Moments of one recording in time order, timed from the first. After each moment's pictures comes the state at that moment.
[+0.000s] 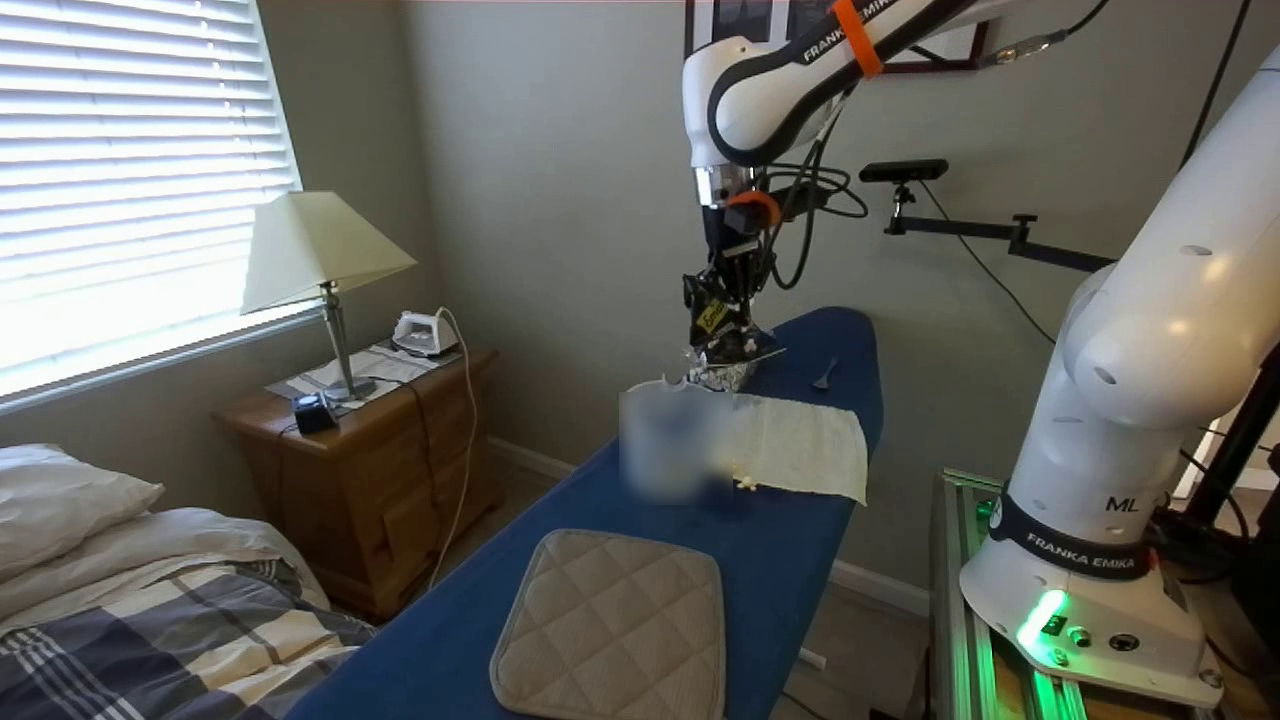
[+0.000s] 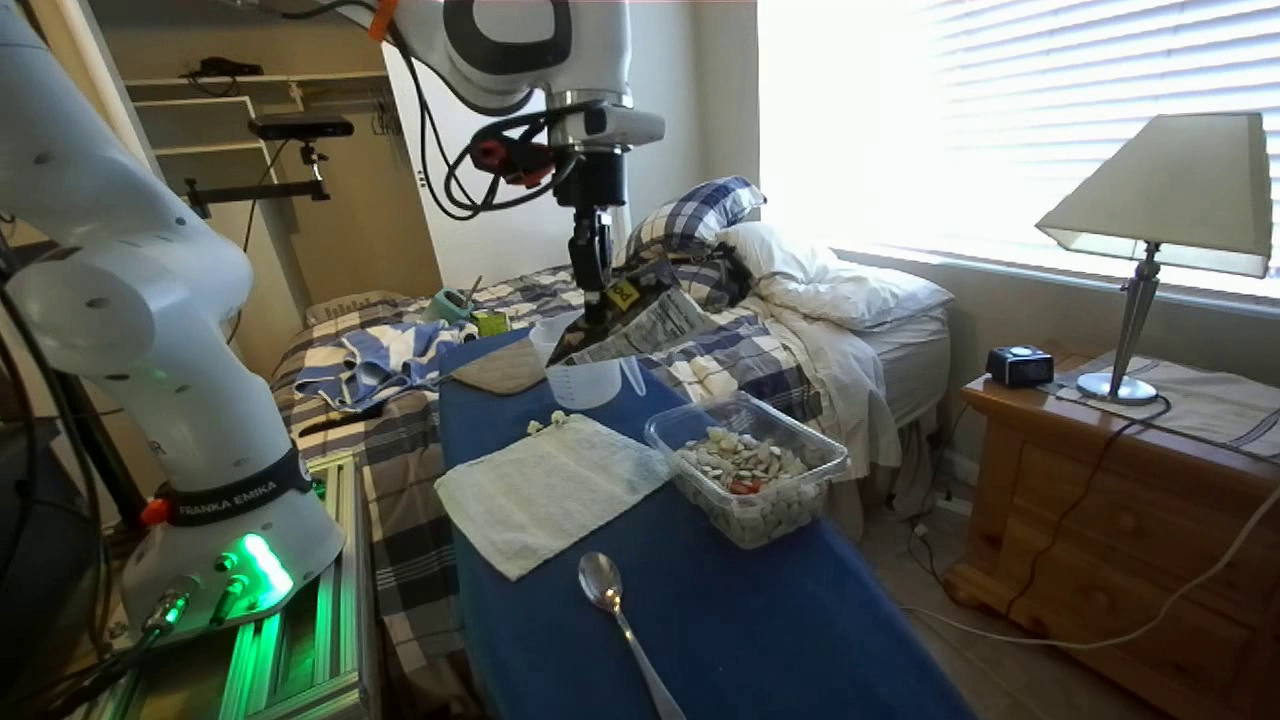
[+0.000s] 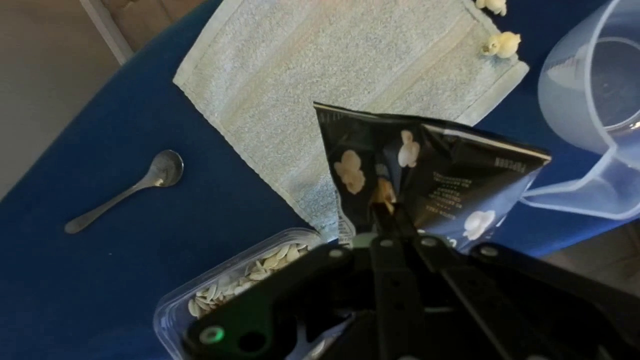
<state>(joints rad) -0.19 -0.28 -0.05 -2.40 -0.18 2.00 0.45</state>
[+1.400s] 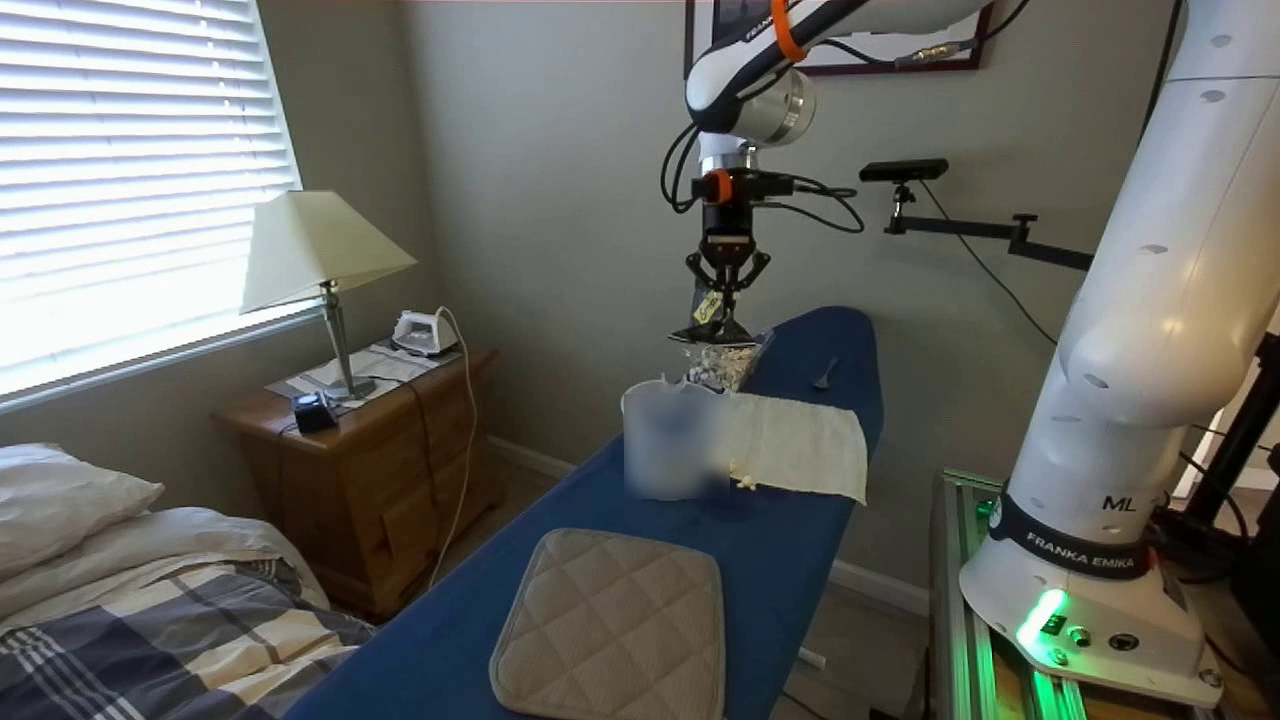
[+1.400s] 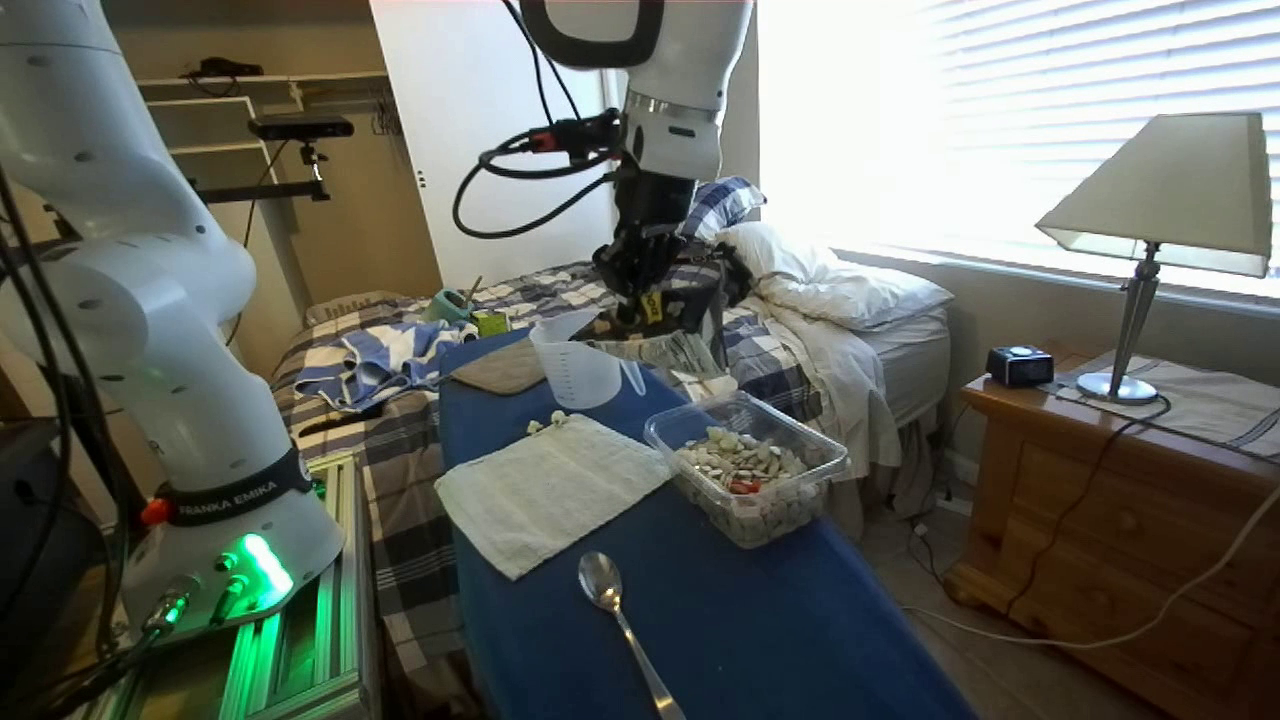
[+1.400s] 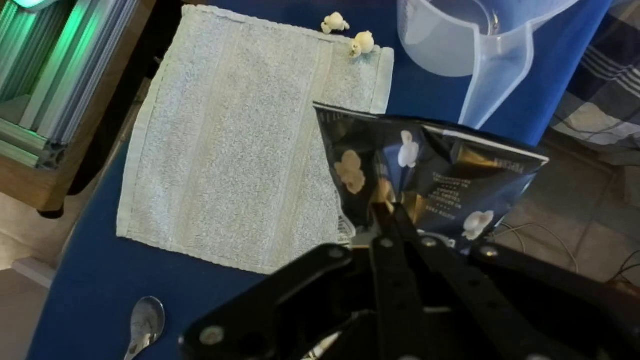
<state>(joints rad) -0.23 -0.04 -0.23 -2.14 0.20 1.81 0.63</state>
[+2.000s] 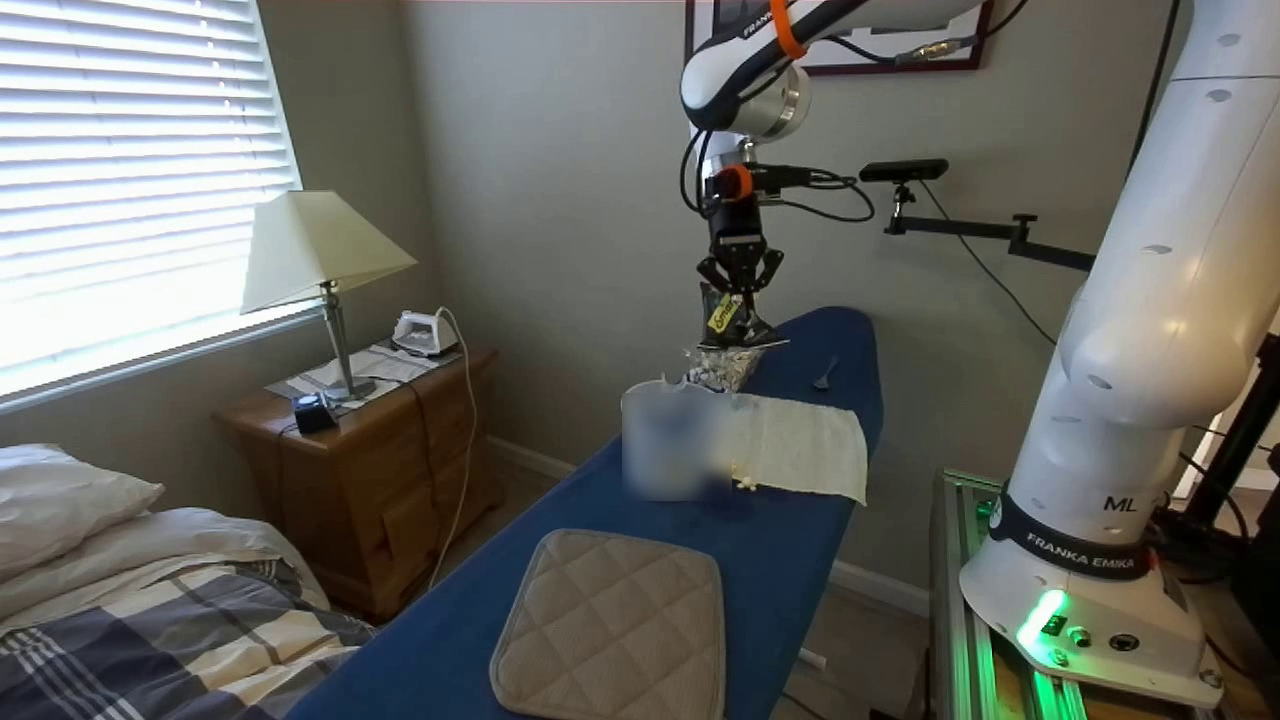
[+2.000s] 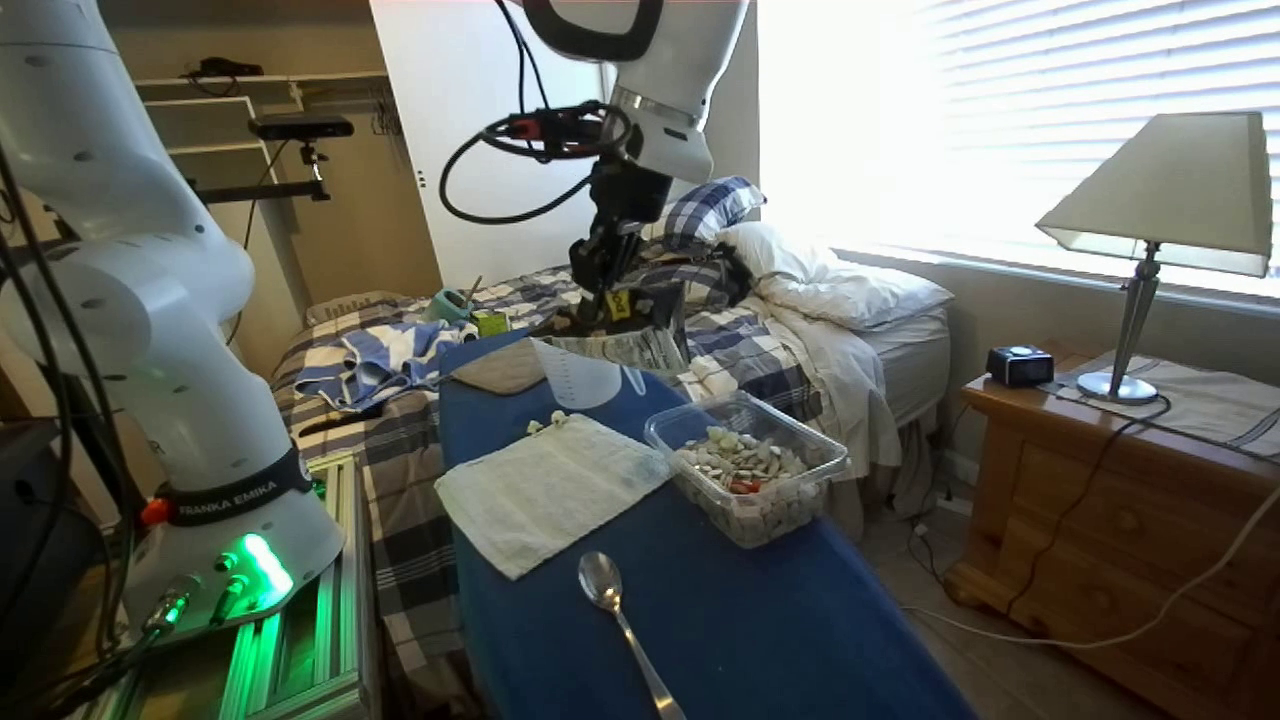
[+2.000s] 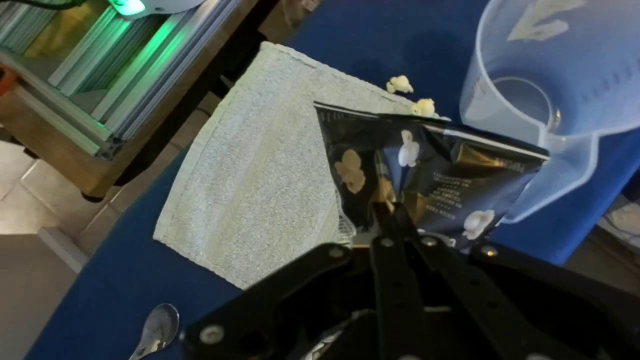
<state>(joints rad) -0.22 -0.05 -0.21 -2.14 0.13 1.65 0.47</state>
